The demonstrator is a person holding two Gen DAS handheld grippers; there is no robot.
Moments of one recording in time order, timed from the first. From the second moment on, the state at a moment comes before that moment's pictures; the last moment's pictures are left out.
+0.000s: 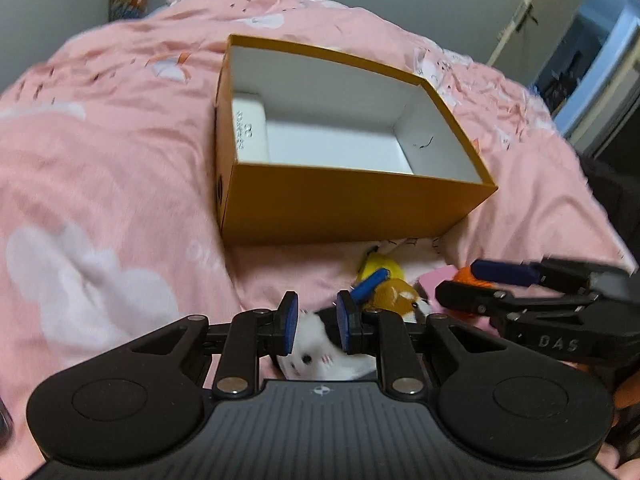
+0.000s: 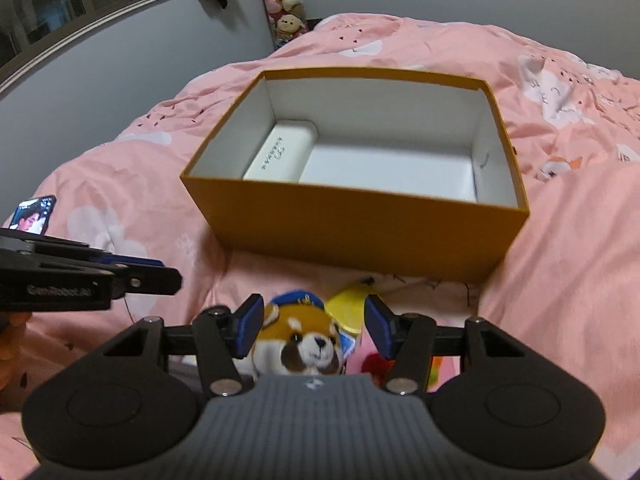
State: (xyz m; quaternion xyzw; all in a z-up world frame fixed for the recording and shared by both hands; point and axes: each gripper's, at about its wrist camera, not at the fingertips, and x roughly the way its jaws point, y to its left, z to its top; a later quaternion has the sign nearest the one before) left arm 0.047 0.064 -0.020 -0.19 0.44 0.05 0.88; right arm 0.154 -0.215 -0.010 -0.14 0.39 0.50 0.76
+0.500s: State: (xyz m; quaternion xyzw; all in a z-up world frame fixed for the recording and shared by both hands) left arm 0.022 0.054 -0.025 -0.25 0.46 -0.01 0.85; right arm 0.143 -0.243 -0.022 -0.11 0.43 0.50 0.74
